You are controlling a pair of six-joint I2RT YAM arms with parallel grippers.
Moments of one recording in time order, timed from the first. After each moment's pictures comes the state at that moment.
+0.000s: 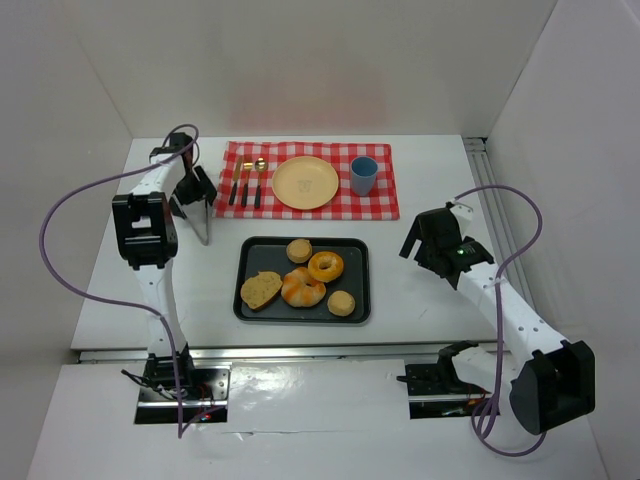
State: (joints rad) left arm 0.11 2.31 1.94 -0.90 -0.17 -0.50; right arm 0.29 1.07 0.78 -0.62 0.38 0.64
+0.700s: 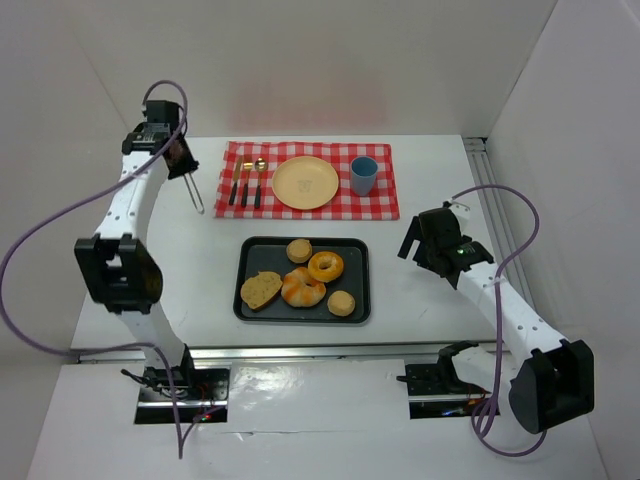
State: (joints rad) left arm 0.06 1.87 1.81 -0.84 -0.21 -0.40; right arm 0.28 1.07 0.77 -0.60 0.34 0.61
